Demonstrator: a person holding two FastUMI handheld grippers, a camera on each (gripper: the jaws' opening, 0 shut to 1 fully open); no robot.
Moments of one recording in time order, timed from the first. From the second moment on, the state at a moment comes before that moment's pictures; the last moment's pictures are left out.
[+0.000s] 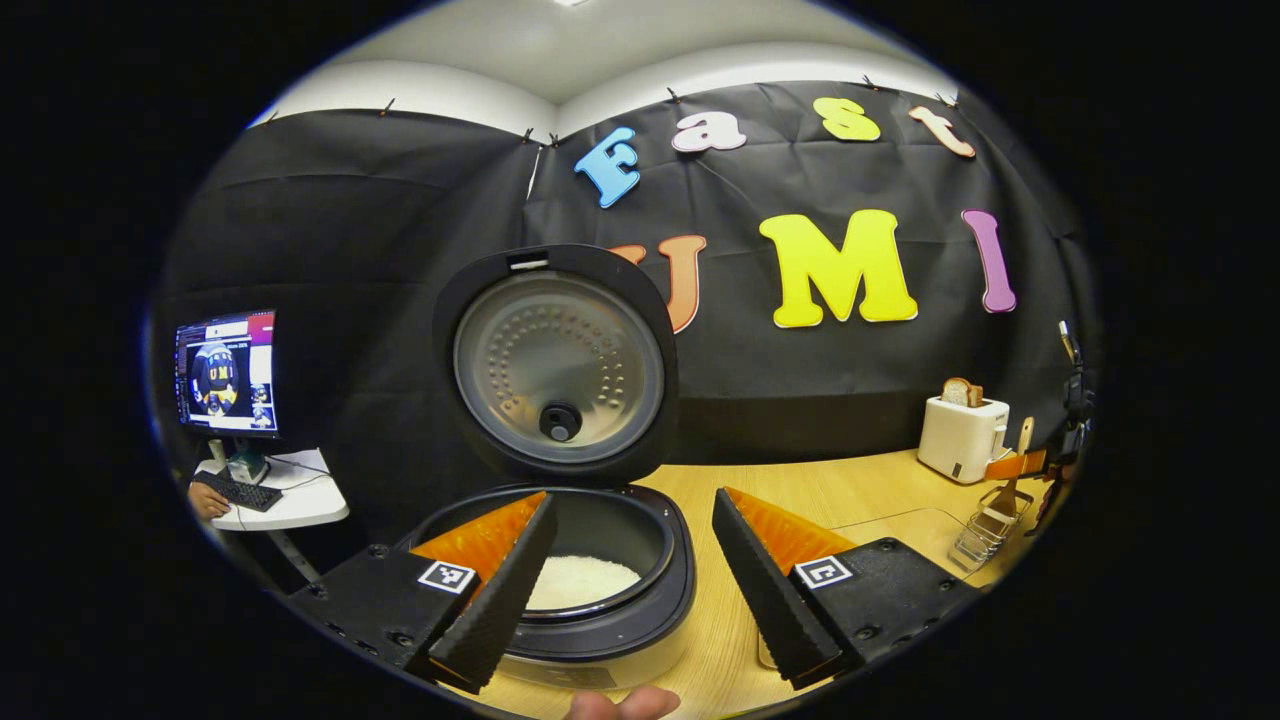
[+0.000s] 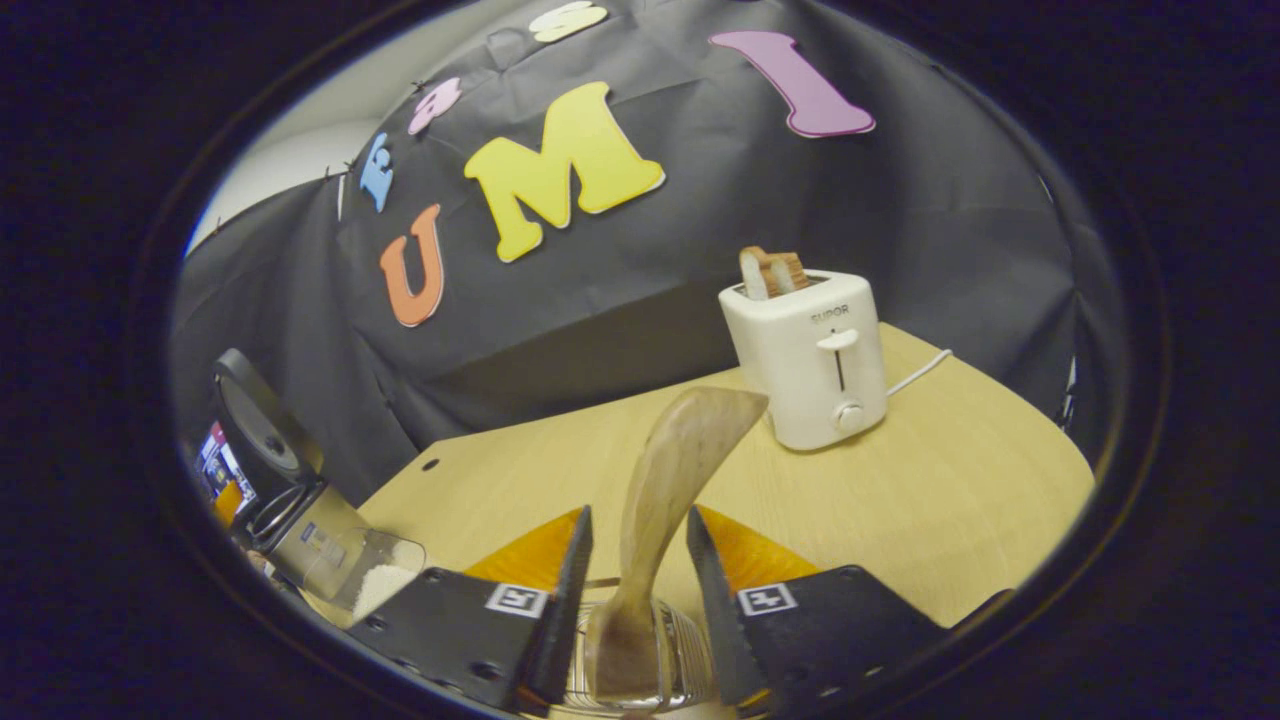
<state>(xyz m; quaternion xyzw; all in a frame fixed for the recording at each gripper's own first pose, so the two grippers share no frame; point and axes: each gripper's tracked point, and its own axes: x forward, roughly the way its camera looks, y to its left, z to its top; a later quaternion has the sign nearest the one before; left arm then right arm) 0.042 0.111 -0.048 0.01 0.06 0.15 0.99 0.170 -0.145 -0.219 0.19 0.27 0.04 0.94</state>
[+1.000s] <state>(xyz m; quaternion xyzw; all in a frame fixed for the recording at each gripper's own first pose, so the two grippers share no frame) 0.021 0.119 -0.042 0.00 0.04 0.13 0.99 0.154 -0.118 -0.087 0.09 0.14 -0.01 0.99</state>
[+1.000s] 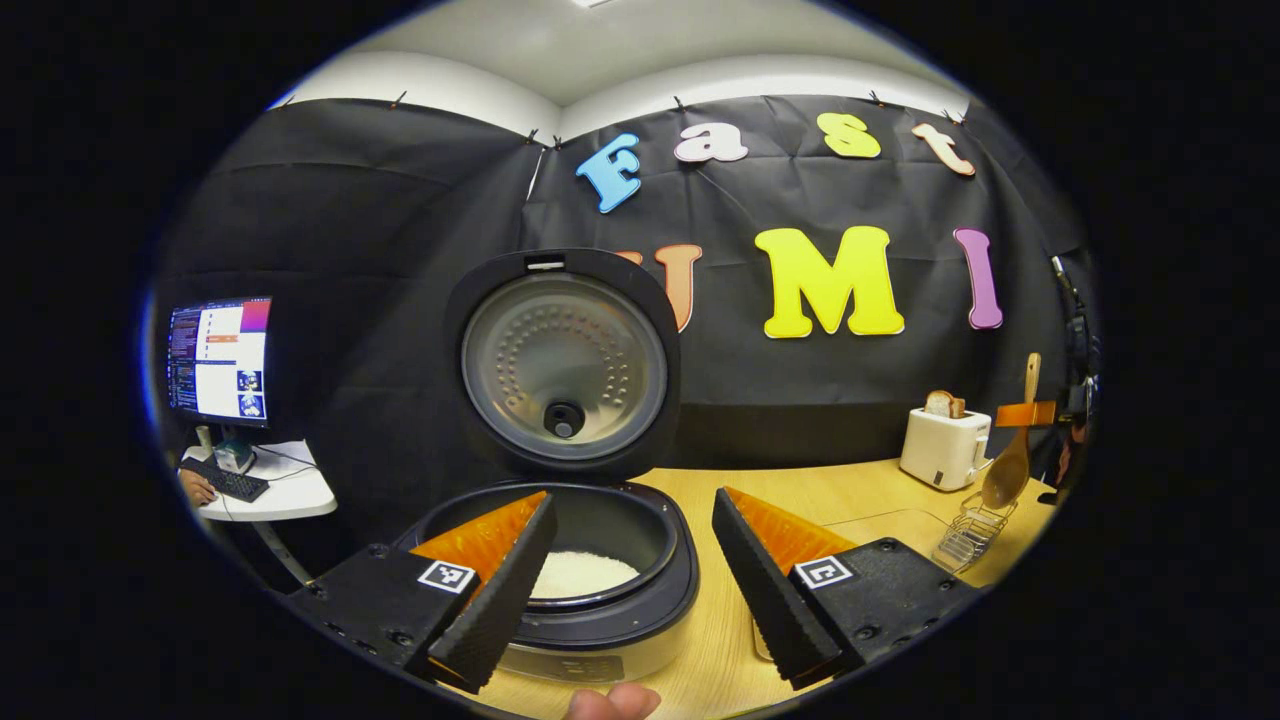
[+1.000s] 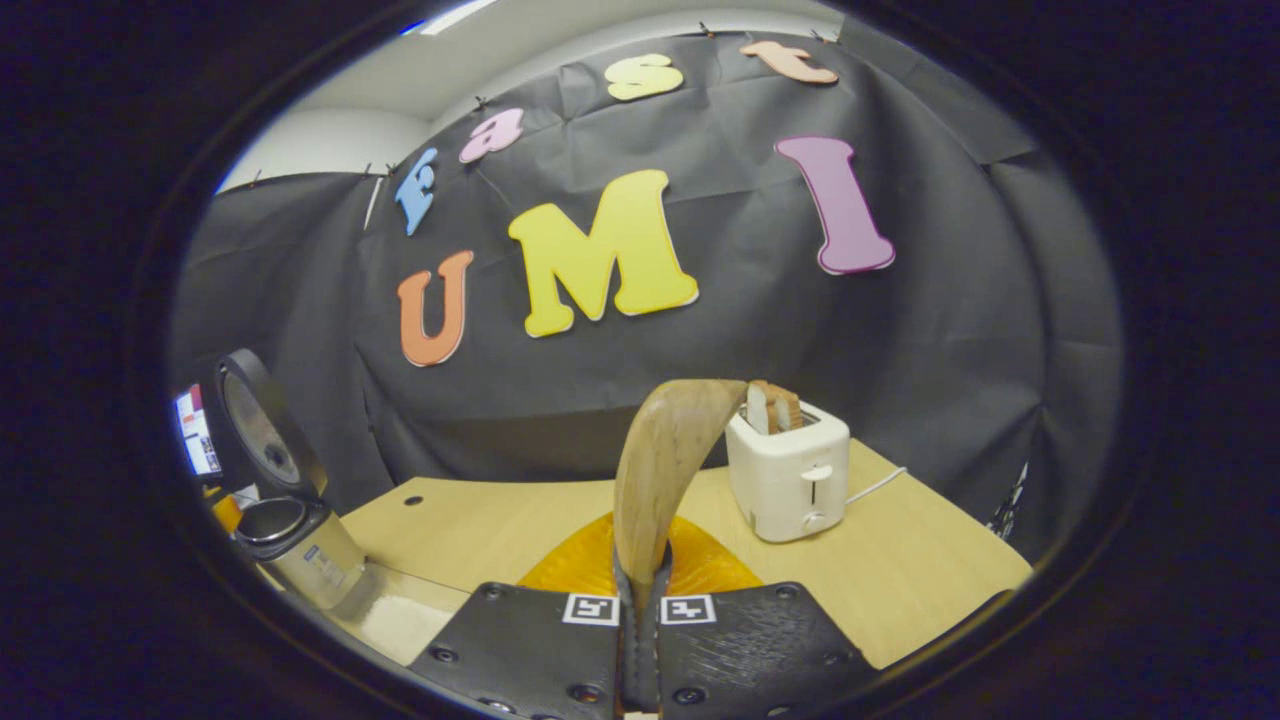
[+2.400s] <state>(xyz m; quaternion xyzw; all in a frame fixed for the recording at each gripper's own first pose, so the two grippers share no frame) -0.007 0.172 -0.016 -0.03 0.01 0.12 0.99 0.110 0.122 -0.203 -0.07 0.26 0.07 0.96</state>
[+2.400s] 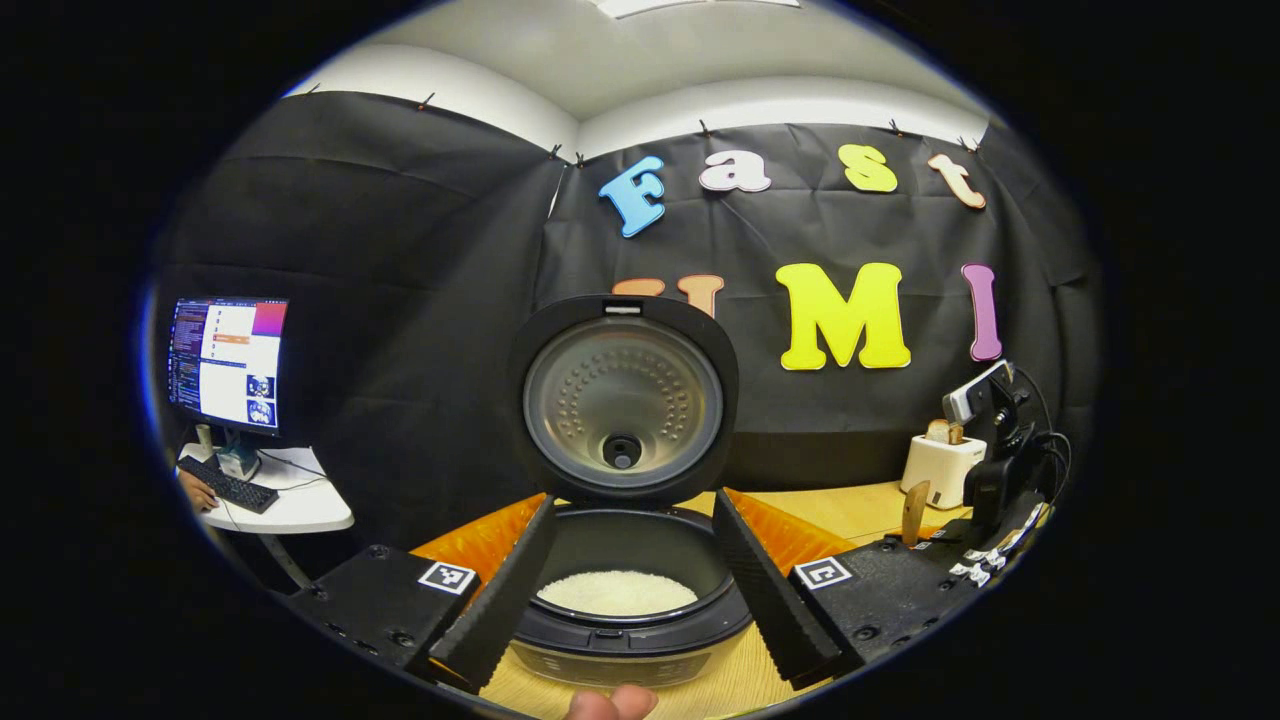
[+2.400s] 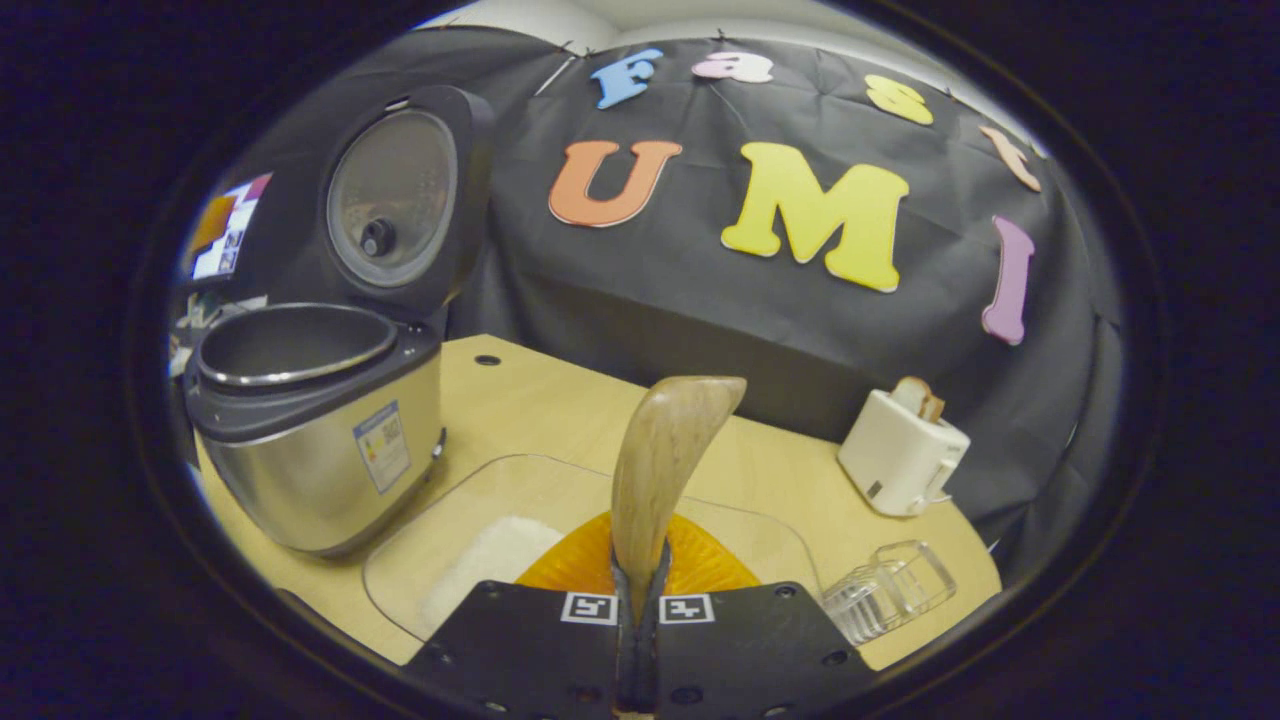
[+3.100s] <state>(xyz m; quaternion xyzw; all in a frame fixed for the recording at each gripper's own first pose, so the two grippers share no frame) -0.007 0.172 -0.018 -0.04 0.01 0.11 0.99 0.130 0.147 -0.202 0.26 0.31 0.09 0.91</state>
